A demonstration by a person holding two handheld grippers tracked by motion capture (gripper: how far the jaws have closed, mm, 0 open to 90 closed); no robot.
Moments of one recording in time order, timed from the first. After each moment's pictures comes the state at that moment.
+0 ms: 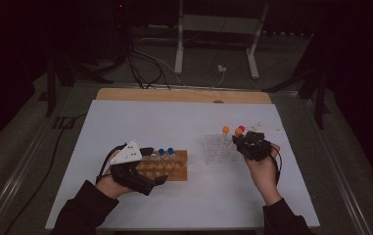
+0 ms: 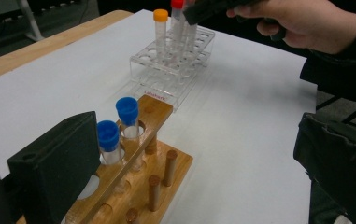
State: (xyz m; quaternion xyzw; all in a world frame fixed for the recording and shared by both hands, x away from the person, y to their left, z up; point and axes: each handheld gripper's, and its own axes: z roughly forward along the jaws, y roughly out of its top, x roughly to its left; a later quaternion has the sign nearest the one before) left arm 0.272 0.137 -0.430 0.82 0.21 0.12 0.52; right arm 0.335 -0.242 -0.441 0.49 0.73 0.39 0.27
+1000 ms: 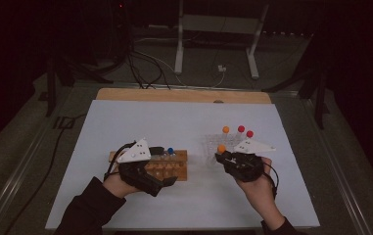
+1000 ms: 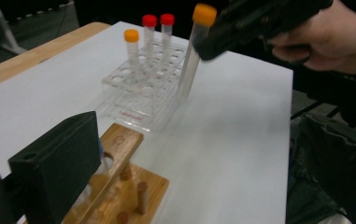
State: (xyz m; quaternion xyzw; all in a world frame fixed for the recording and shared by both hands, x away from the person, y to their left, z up) left arm 0.268 0.114 -0.415 0.82 0.17 0.10 0.53; right arm 0.267 -0.199 -0.423 0.37 0.79 0.44 0.22
